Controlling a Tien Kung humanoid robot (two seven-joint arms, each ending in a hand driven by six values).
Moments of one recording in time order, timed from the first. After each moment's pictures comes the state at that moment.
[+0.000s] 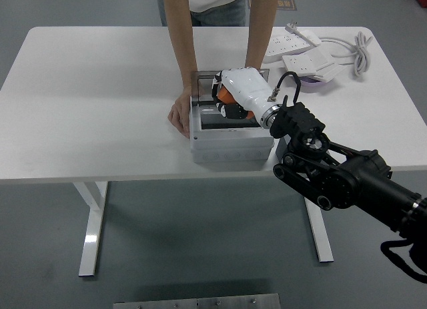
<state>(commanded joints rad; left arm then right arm) -0.22 0.36 -0.77 -0.41 0.75 0.00 0.57 0.82 -0.13 0.56 0.96 -1.97 -0.28 -0.12</state>
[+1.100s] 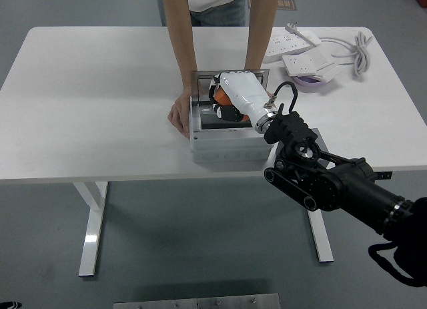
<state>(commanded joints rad) -0.25 0.36 -0.78 -0.41 0.78 -0.01 0.57 0.81 -0.07 0.55 0.83 -1.90 -0.43 -0.06</state>
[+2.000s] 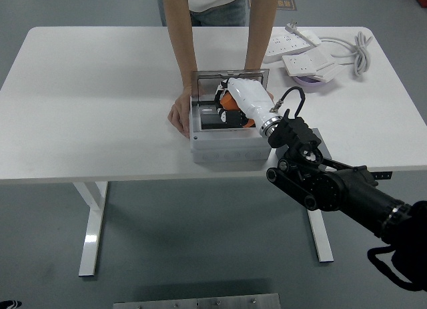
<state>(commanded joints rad) -0.25 0.36 -0.78 -0.41 0.78 -0.01 0.57 0.79 -0.06 0.57 0.77 -1.78 -0.41 -0.01</state>
